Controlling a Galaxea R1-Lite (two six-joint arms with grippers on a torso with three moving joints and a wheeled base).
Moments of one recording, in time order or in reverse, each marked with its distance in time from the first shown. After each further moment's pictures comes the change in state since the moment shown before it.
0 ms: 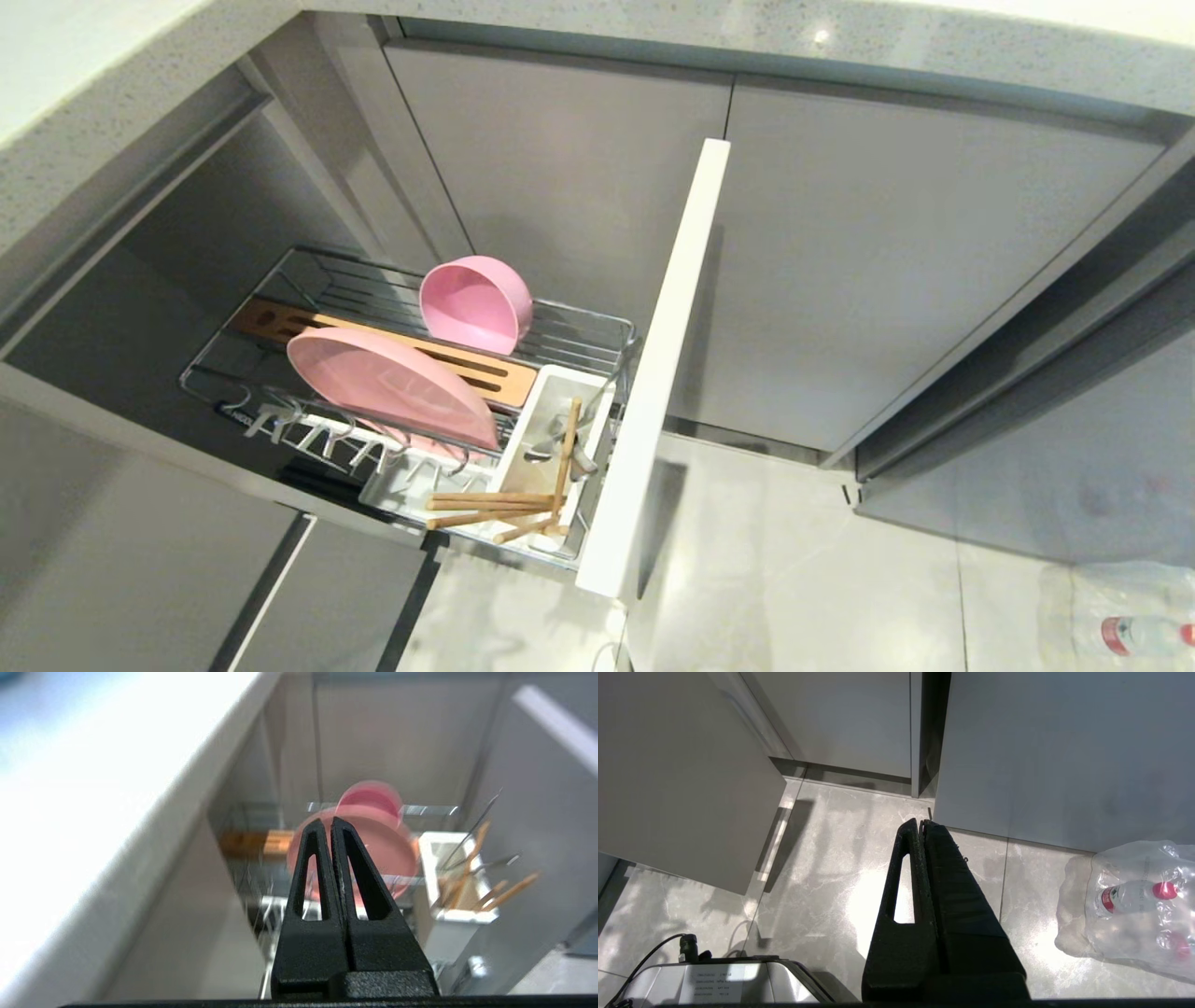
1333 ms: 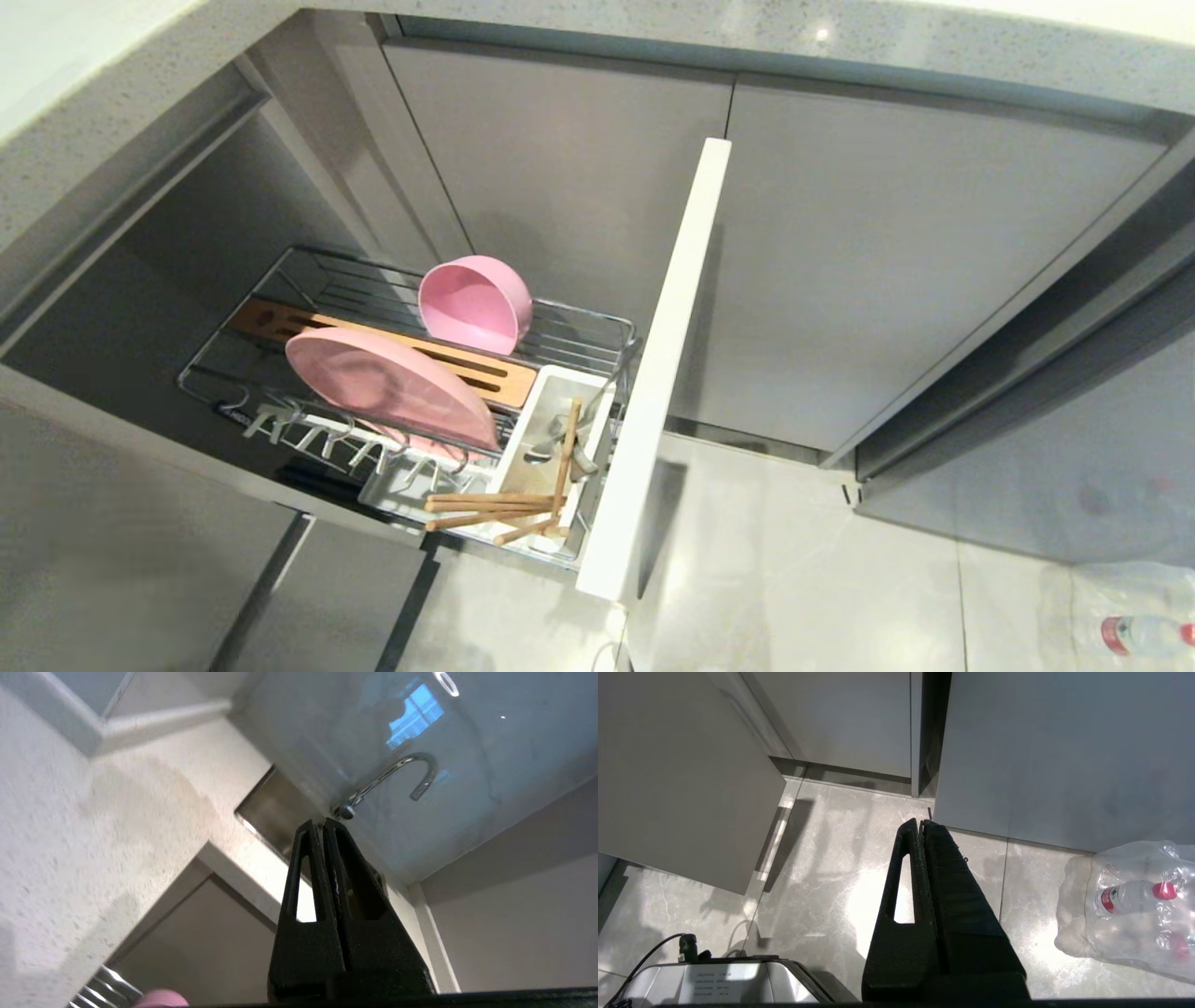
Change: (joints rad) left arm -0.239 0.937 -1.143 0.090 0.313 -0.766; right arm 0.000 0.000 0.000 0.000 0.000 0.000
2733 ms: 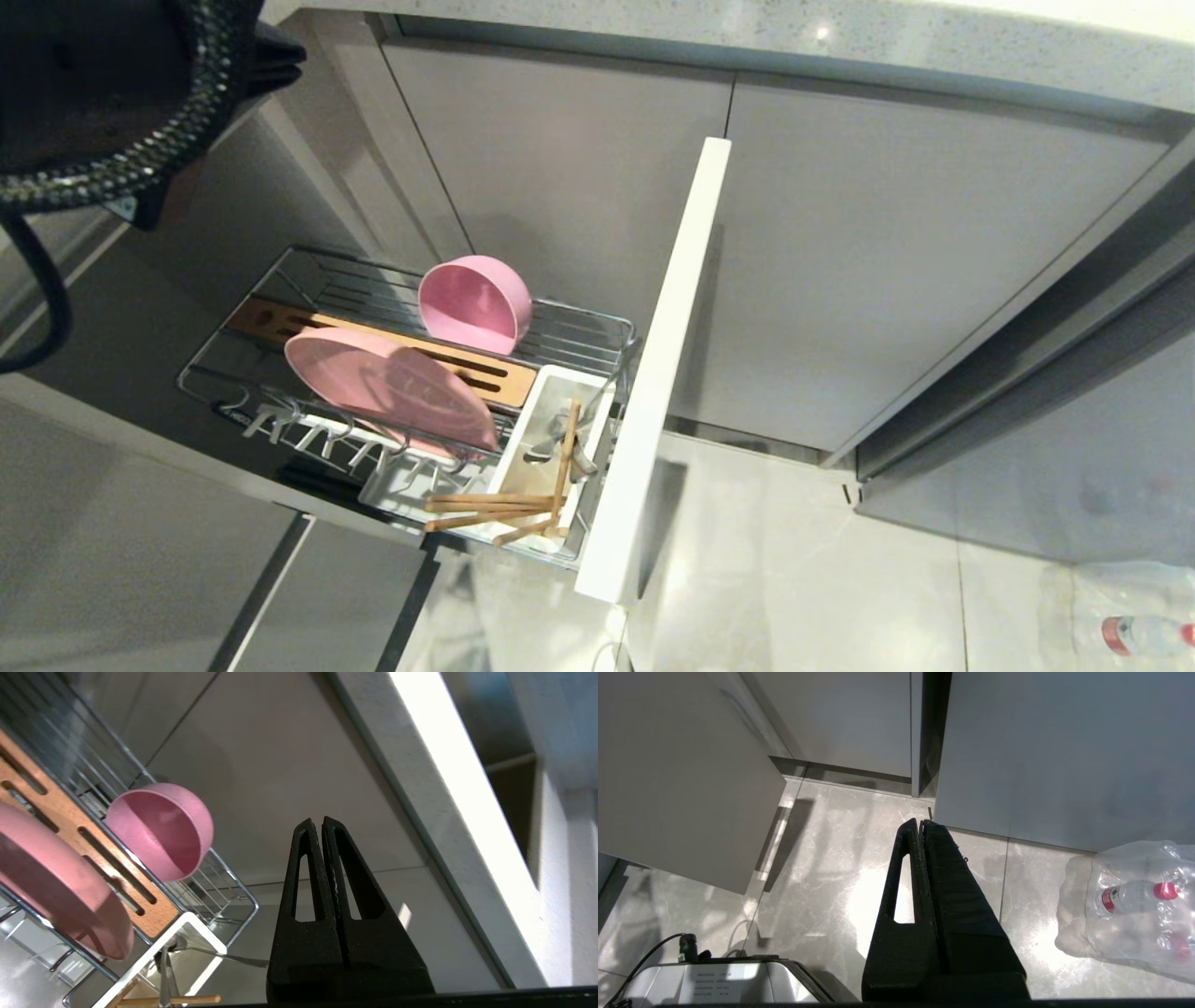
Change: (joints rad) left arm -0.831 0.384 0.222 -0.126 0.900 -0.092; right arm 0.000 0.000 0.000 0.000 0.000 0.000
